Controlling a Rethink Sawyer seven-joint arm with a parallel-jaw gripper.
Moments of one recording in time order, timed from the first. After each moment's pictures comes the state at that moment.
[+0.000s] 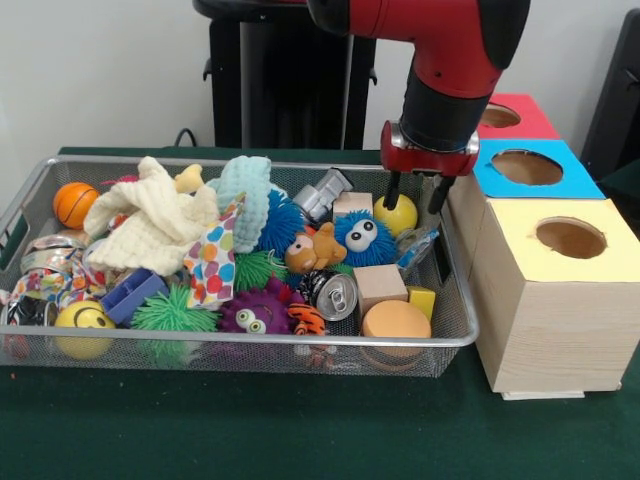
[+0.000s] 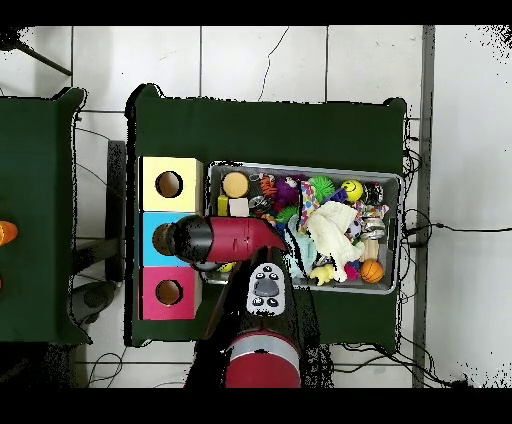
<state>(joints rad) 0.01 -0.49 -0.10 1.64 -0.01 0.61 1.70</state>
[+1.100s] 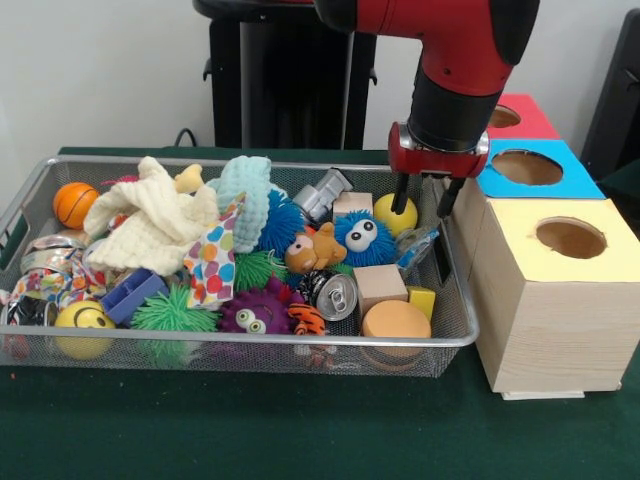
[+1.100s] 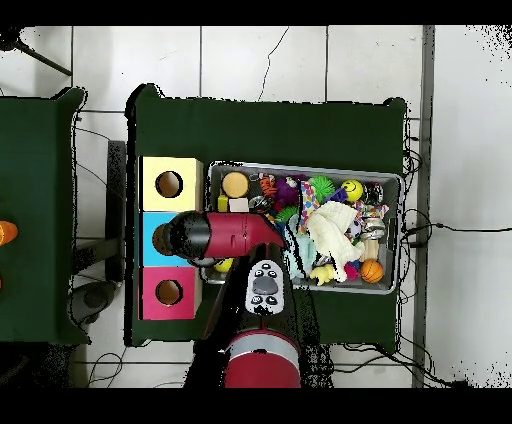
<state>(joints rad) 0.01 -0.50 -0.09 1.62 -0.01 0.62 1.70</state>
